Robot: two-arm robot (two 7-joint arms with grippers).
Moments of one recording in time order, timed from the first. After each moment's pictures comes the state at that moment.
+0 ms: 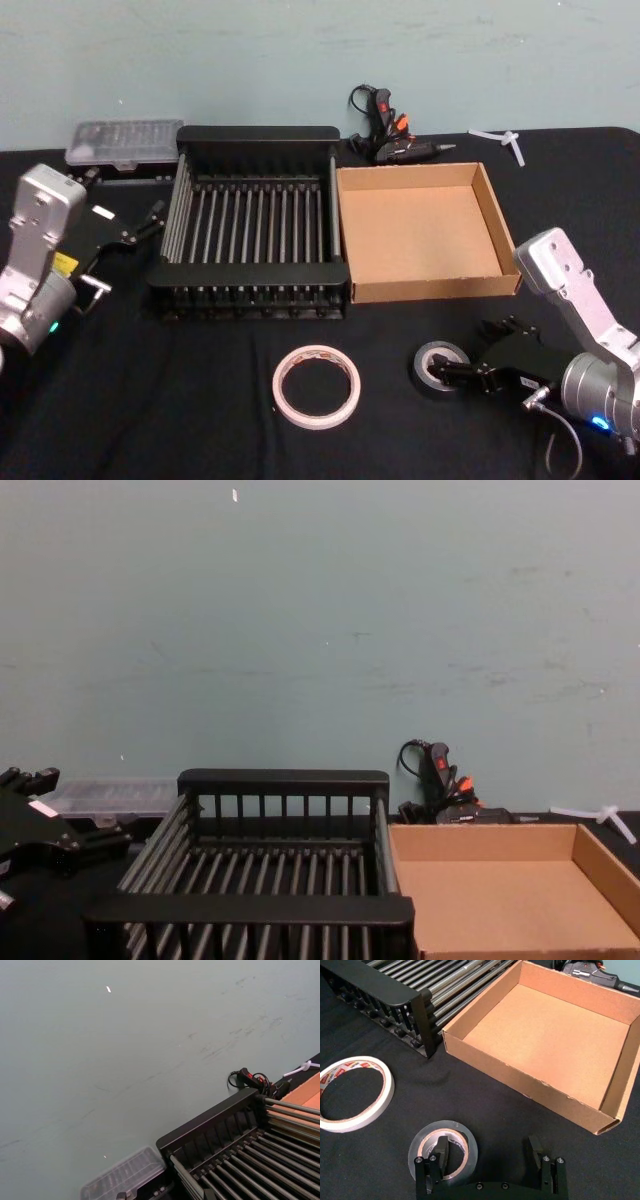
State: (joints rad) left arm -0.20 0.60 0.45 -1.41 -0.25 -0.12 0.03; right arm -0.09 0.58 -0.29 -1.81 0.31 0.54 0.29
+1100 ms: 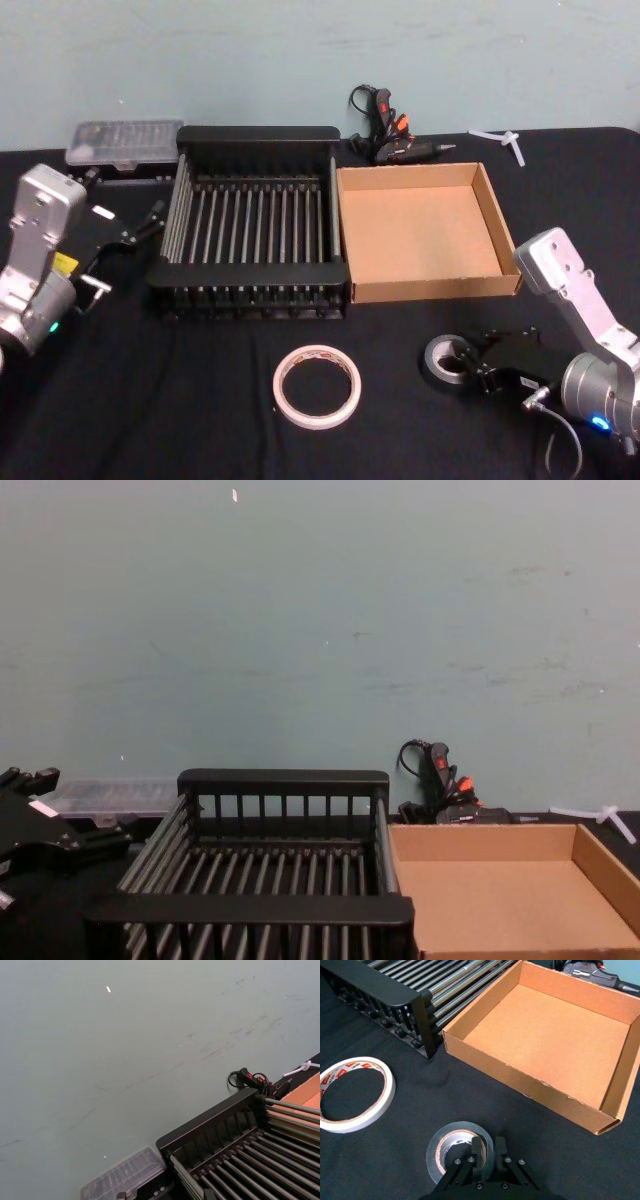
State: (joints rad) left arm -0.20 0.60 0.45 -1.41 -0.25 -0.12 0.03; right arm -0.09 0.58 -0.29 -1.82 0.32 0.54 0.29
